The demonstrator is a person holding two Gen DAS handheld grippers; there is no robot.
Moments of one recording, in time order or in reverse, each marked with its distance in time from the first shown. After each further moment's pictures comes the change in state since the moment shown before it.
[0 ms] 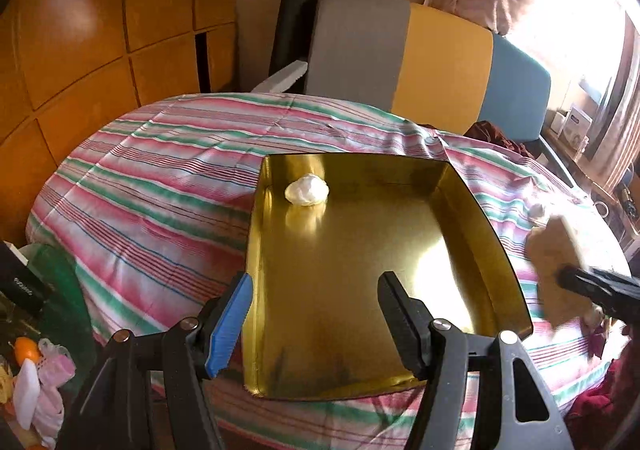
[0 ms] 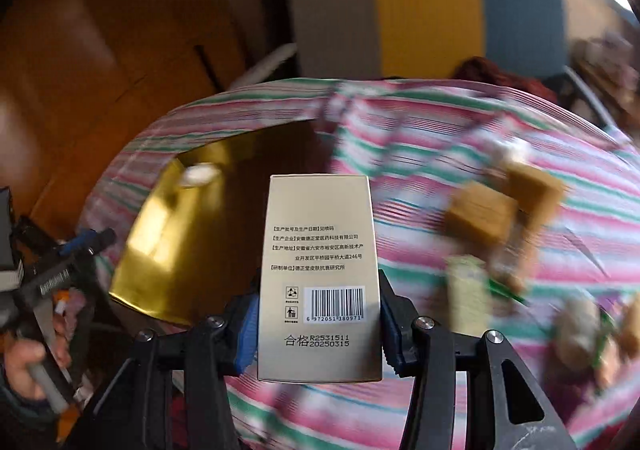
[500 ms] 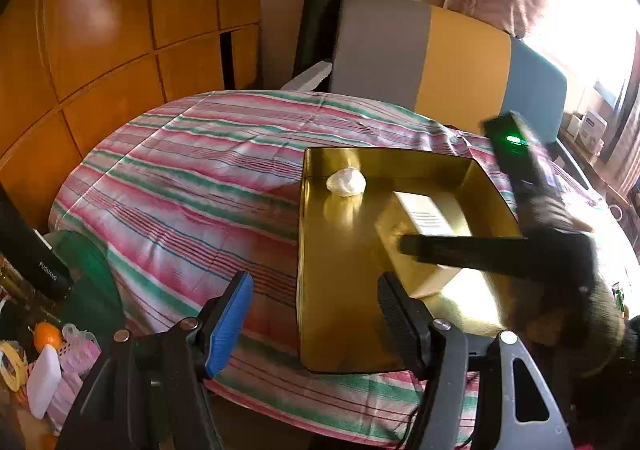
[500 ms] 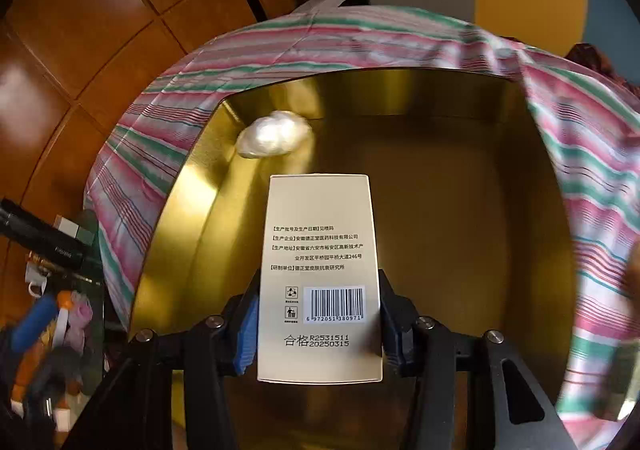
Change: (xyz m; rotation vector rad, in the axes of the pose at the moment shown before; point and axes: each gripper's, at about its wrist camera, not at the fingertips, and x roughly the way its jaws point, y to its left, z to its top) left arm -0.014 0.030 -0.015 -0.026 -0.005 0.065; right arm 0.162 0.129 0.041 -0.060 0.216 0.089
